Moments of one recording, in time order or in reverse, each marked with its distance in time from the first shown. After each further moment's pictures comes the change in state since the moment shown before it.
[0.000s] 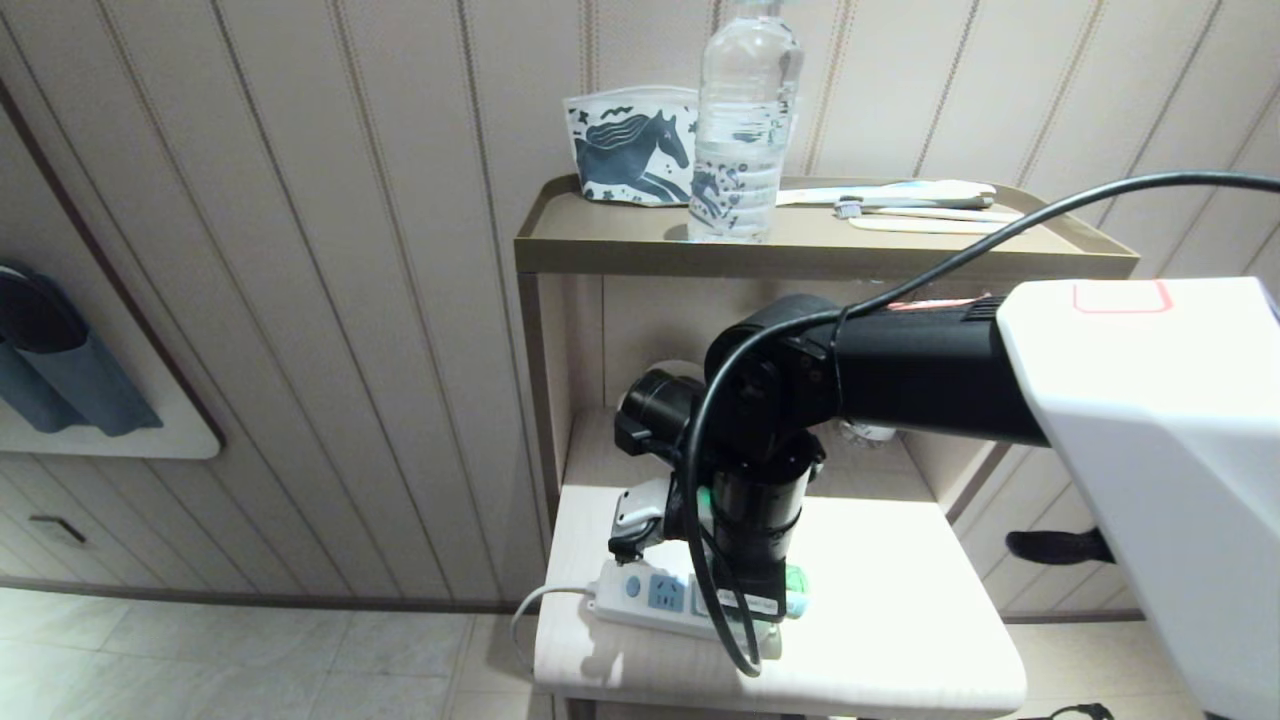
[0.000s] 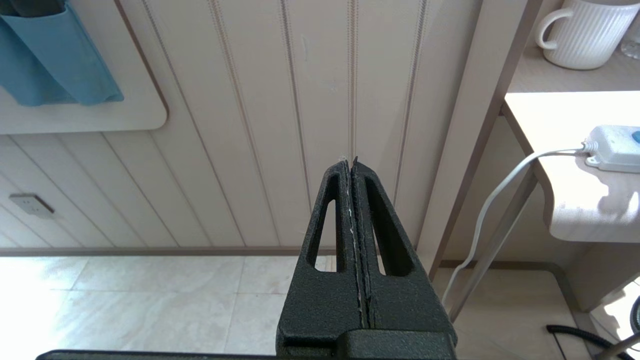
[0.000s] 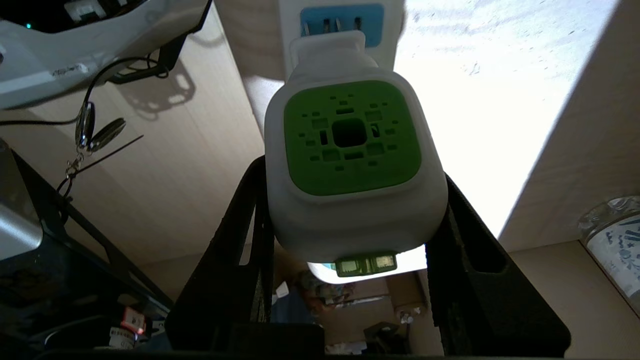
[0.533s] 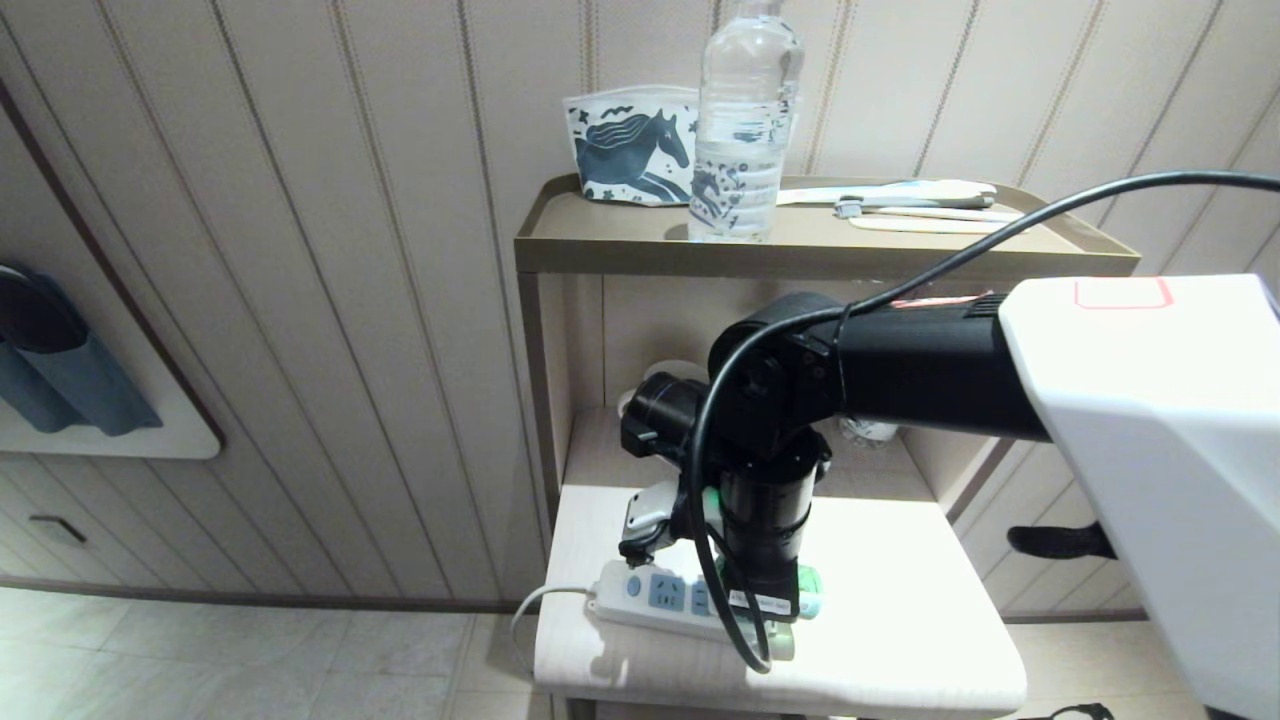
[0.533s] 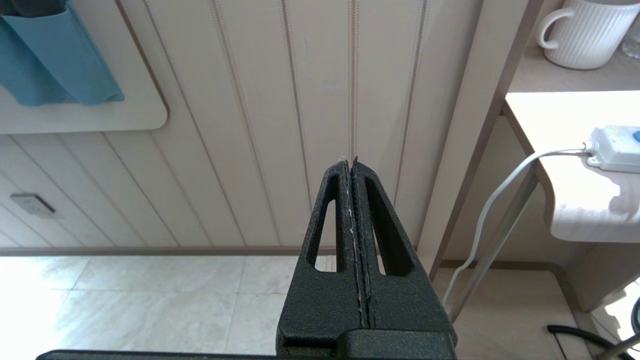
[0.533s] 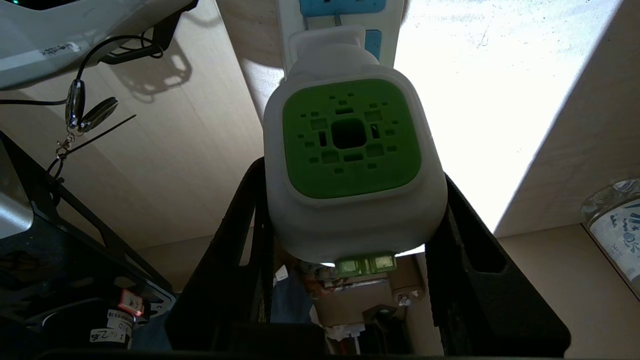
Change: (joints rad) left arm 0.000 0.000 0.000 0.000 0.000 0.000; right arm -0.008 -0.006 0.000 0.024 -0.036 0.000
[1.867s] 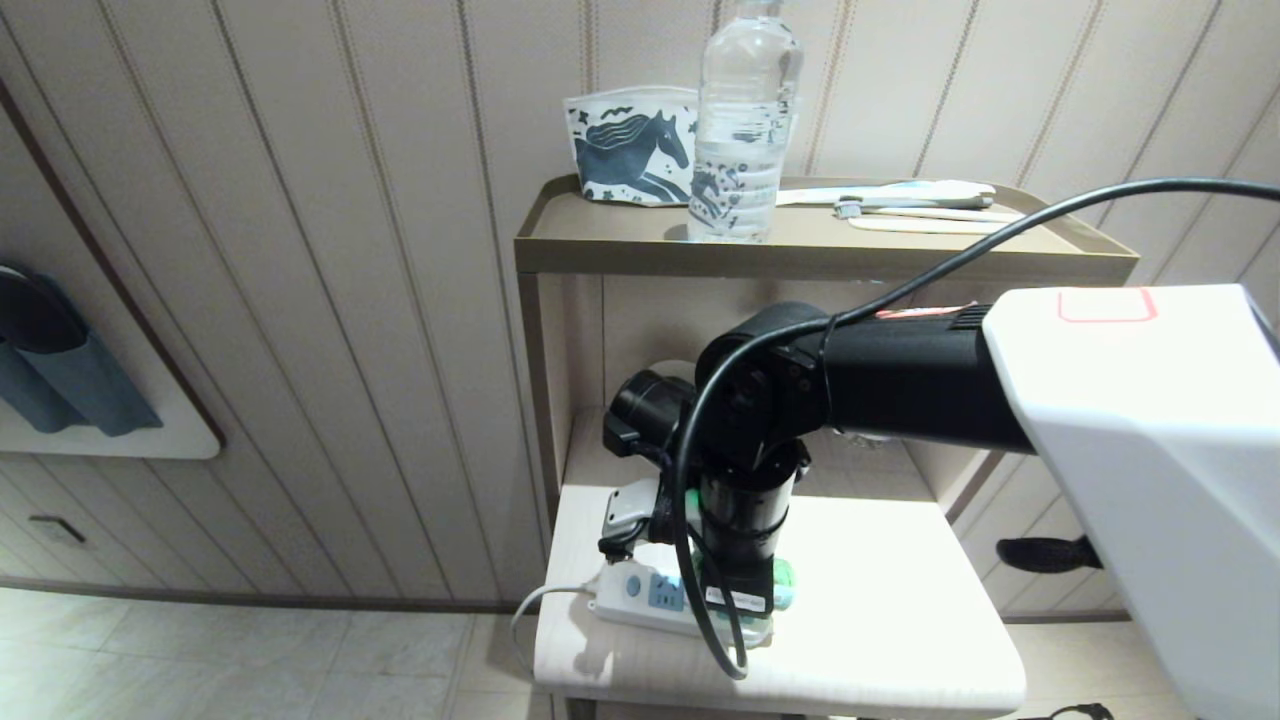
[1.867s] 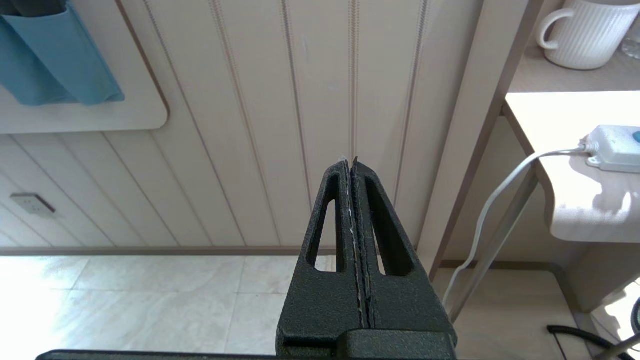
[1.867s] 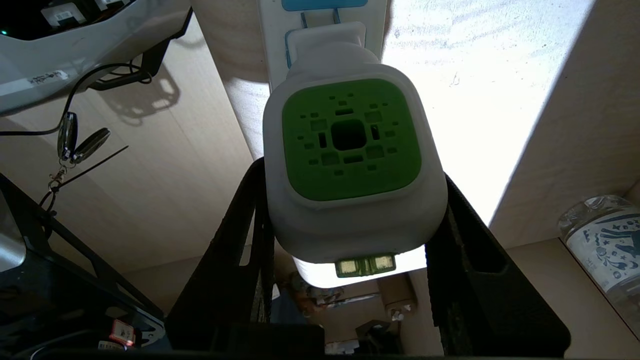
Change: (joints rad) left arm 0.000 0.000 0.000 0.000 0.000 0.000; right arm 0.020 0.017 -0.002 -0.085 -0.002 -0.001
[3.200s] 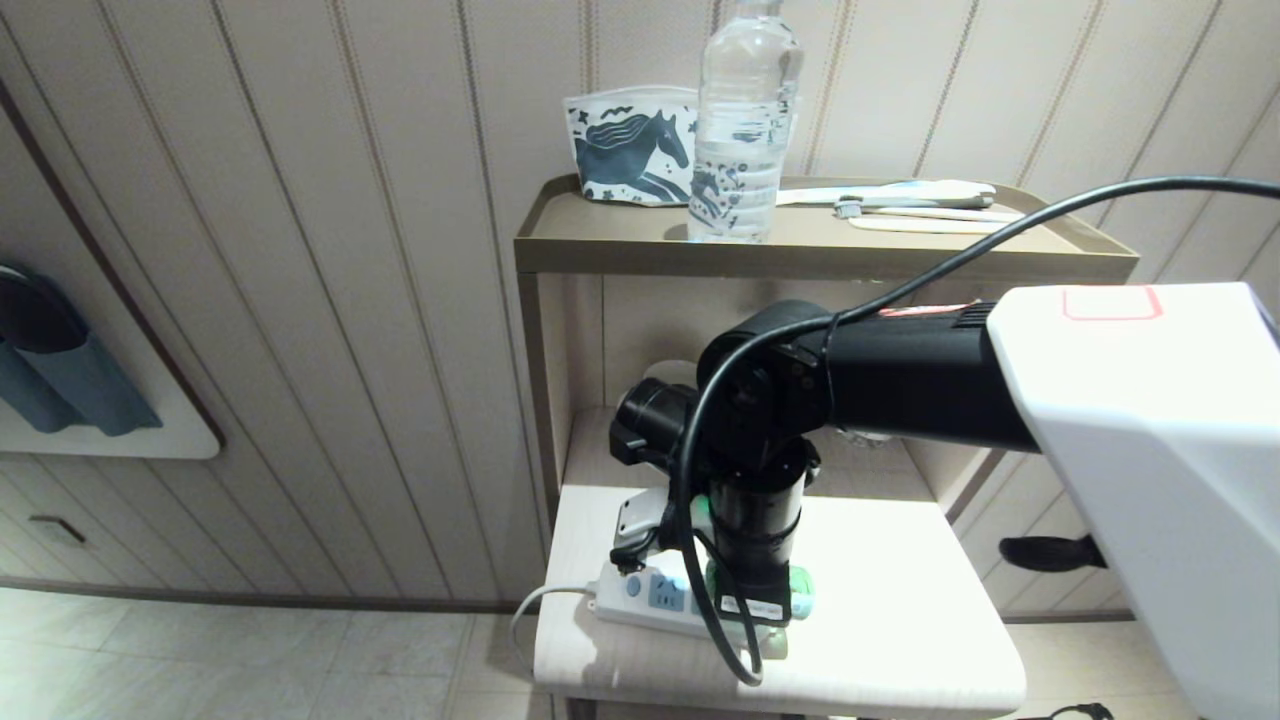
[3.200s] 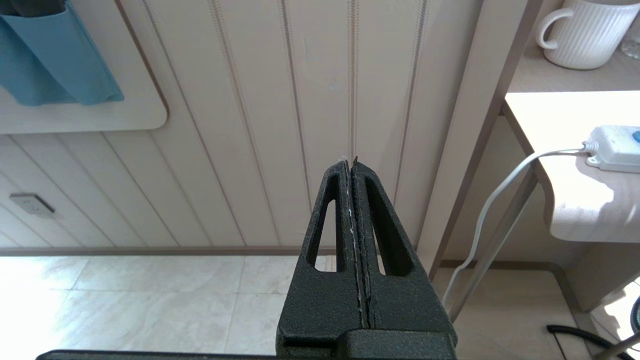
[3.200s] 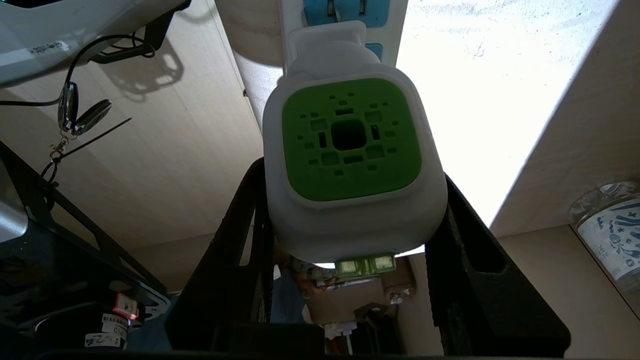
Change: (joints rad) left arm 0.000 0.000 0.000 0.000 0.000 0.000; right arm 0.000 -0.003 0.000 0.067 -0.010 0.000
